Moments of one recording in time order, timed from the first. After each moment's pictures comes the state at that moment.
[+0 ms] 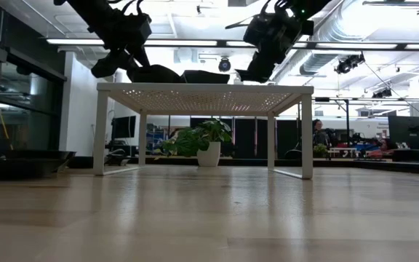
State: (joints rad) left arm 0.20 1.11 0.88 -0.37 -0.73 1.12; right arm -0.63 1.69 1.54 -0.95 -0.71 -0.51
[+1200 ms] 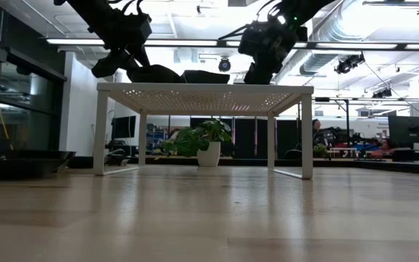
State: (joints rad) left arm 0.20 1.11 0.88 -0.37 -0.72 1.11; right arm -0.61 1.75 1.54 -0.97 -0.66 -0.52
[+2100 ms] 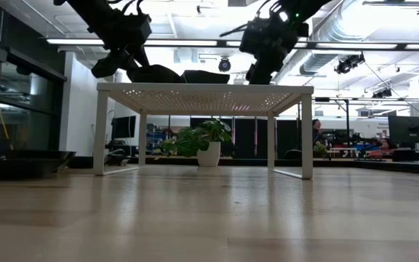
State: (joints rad) left arm 0.20 1.11 0.88 -0.37 -0.73 1.09; right arm -0.61 1.73 1.55 -0.97 -0.59 -0.52
